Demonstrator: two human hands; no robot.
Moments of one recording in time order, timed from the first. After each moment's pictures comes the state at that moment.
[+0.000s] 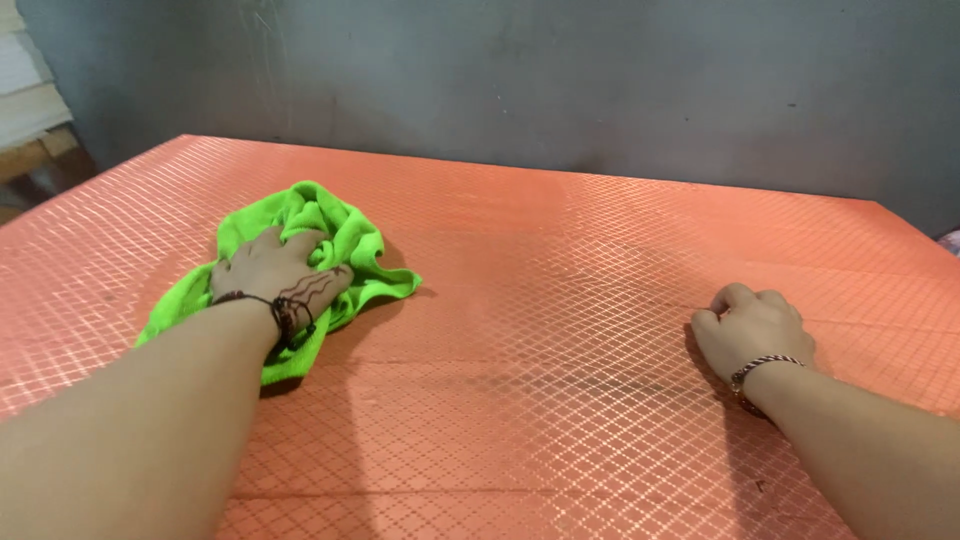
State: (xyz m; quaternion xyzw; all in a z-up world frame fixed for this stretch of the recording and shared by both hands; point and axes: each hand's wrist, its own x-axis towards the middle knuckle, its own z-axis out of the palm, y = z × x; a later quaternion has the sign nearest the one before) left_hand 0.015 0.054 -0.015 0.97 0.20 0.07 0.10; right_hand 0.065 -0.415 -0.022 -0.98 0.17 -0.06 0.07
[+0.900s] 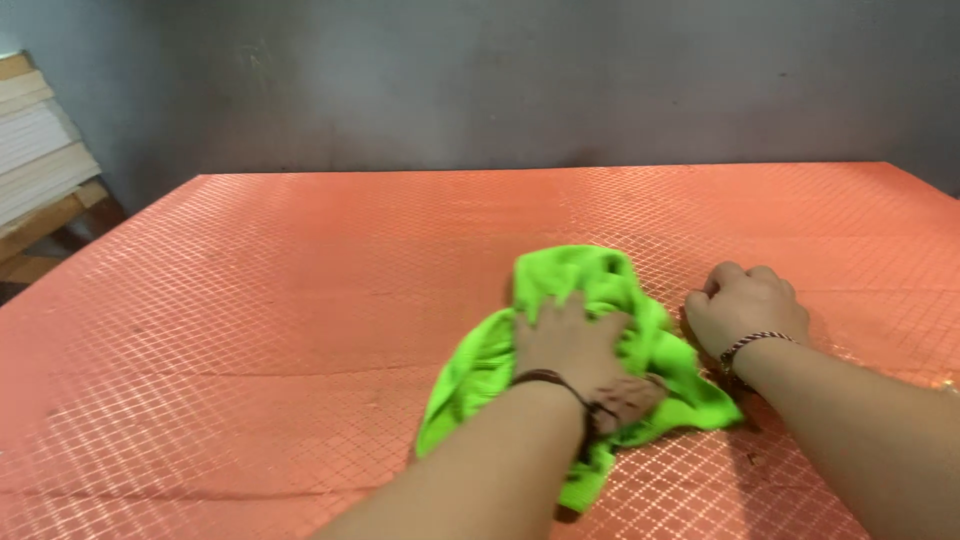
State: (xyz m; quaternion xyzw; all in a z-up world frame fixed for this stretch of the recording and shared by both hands) left_hand -0.015 -0.218 -0.010 0.98 -0.09 -0.03 0.15; right_hand 0.066 -0.421 -0.031 -0.98 0.14 -0.11 0.07
